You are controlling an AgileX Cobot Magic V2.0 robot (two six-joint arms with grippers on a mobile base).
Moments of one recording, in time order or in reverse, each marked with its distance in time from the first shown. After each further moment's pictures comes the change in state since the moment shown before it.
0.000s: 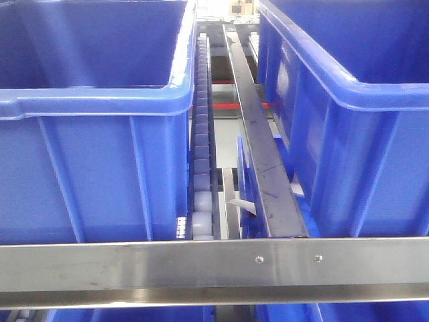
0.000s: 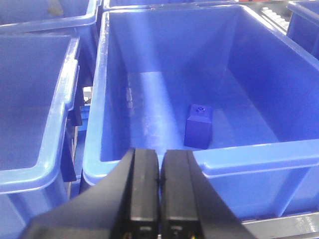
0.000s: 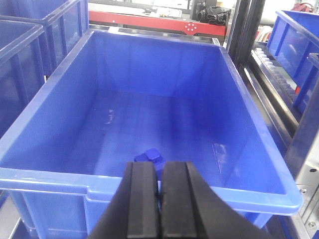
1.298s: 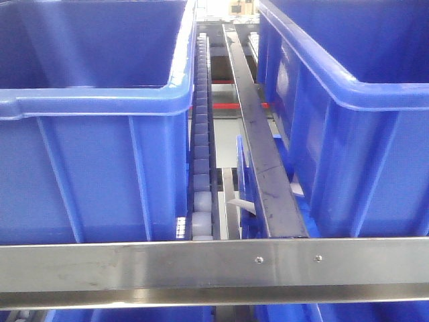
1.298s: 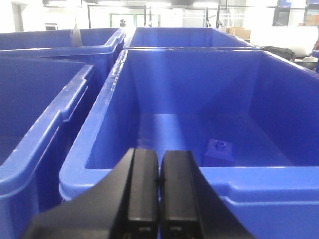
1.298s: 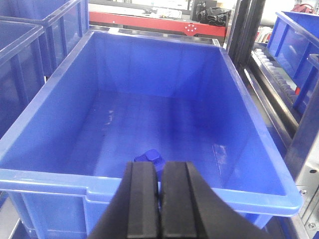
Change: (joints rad) left arm 0.254 0.000 0.478 -0.284 -0.762 0.204; right arm 0.000 -0.002 0.000 0.000 -0.003 -0.007
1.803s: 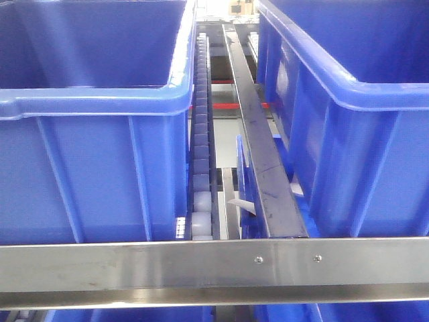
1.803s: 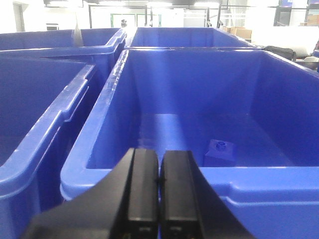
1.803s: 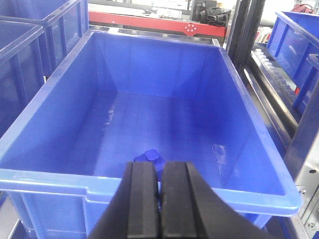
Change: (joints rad) left arm 0.000 0.000 0.000 0.000 0.000 0.002; right arm 0.000 0.000 0.000 0.000 -0.002 0.000
